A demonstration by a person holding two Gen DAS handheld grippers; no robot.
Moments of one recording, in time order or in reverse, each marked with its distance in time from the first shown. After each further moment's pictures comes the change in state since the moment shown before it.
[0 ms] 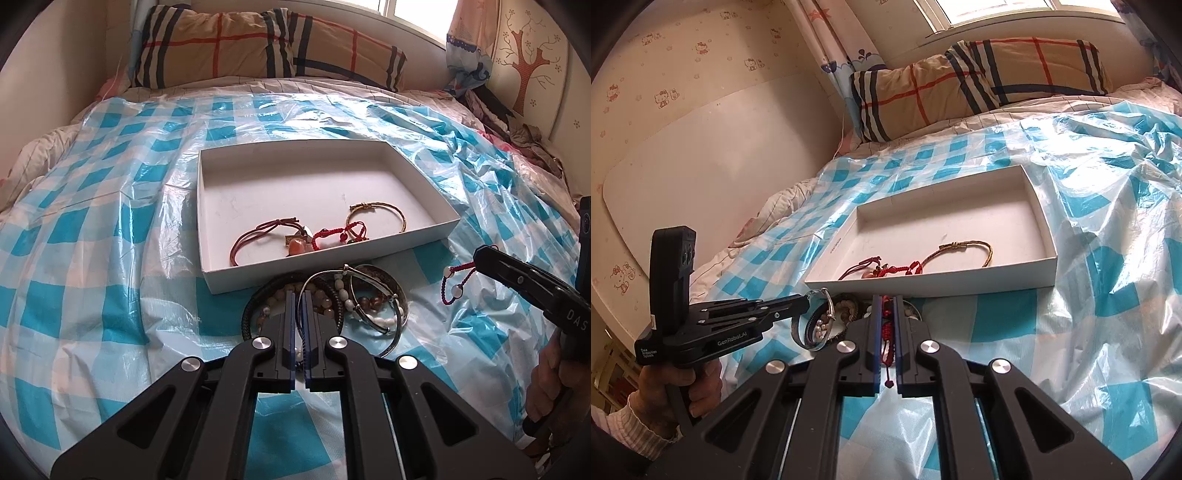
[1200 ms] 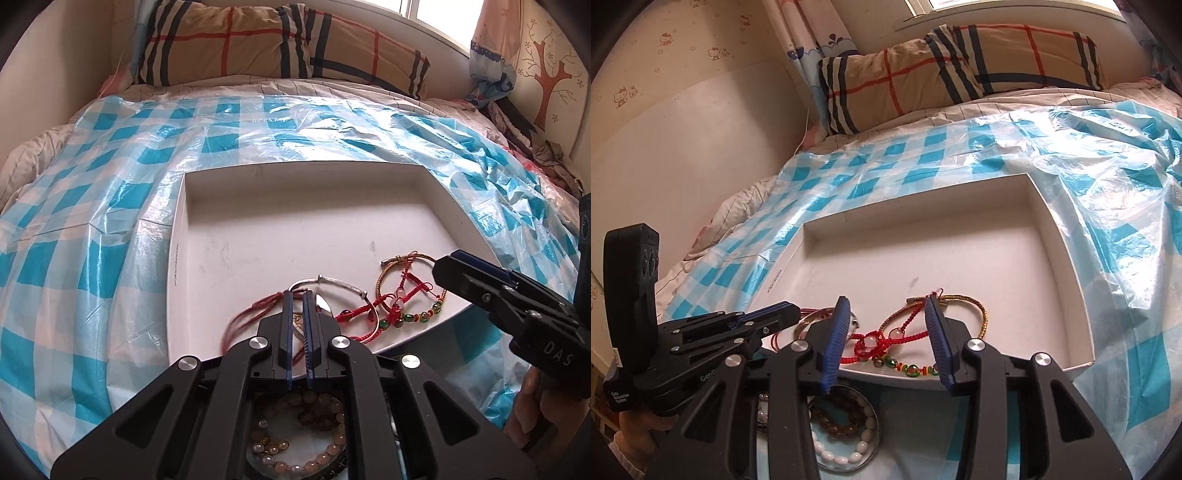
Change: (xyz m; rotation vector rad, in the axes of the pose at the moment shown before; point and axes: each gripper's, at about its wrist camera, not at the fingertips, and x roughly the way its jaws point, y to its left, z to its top) left arm 0.069 0.004 0.053 -0.051 -0.009 0.043; right arm 0.085 -0.025 0.047 0.019 0.037 -0.120
